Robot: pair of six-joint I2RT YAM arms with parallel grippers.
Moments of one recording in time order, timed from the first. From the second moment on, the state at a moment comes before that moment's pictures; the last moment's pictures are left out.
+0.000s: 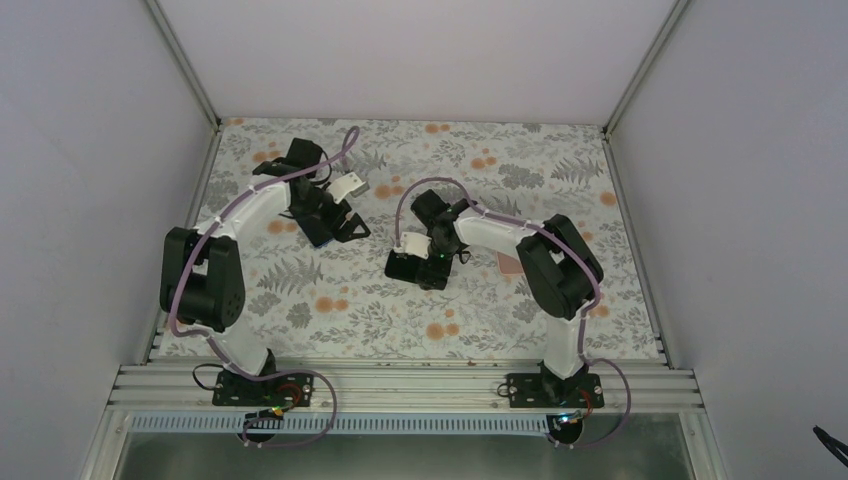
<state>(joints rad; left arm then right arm) -0.23 1.69 1.28 -0.81 0.60 0.56 0.71 1.94 1.28 -0.74 -0.17 -0.65</state>
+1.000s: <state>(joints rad) -0.23 1.90 1.46 -1.01 0.81 0.57 0.76 1.89 1.22 -0.65 -0.06 -0.63</state>
